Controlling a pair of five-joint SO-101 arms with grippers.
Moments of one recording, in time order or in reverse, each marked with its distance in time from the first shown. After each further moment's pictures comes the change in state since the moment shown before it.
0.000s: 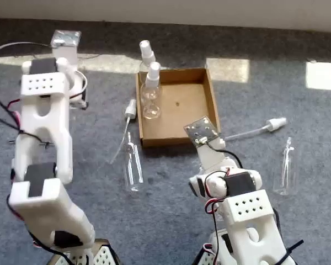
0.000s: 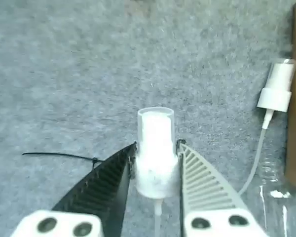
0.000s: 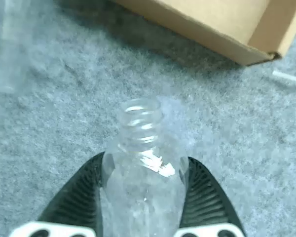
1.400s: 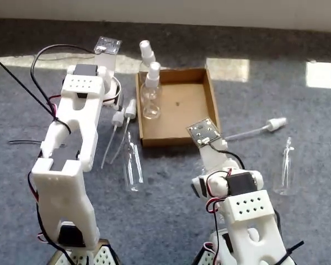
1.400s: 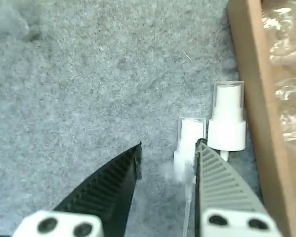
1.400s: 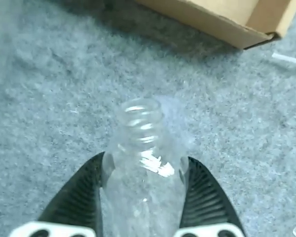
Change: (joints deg) left arm 11.1 16.3 -1.1 -13.5 0.0; right arm 3.1 0.2 1.9 1.1 0.4
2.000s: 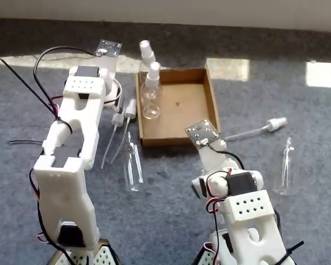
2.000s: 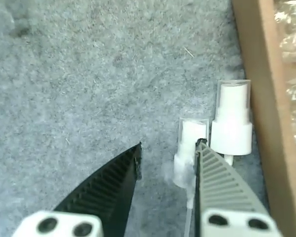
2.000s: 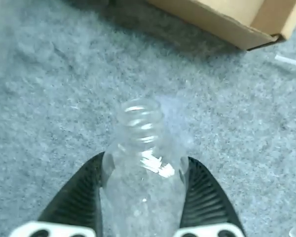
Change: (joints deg) left arm 0.0 2.2 0.0 -1.1 0.0; right arm 0.0 0.0 0.0 0.4 2.1
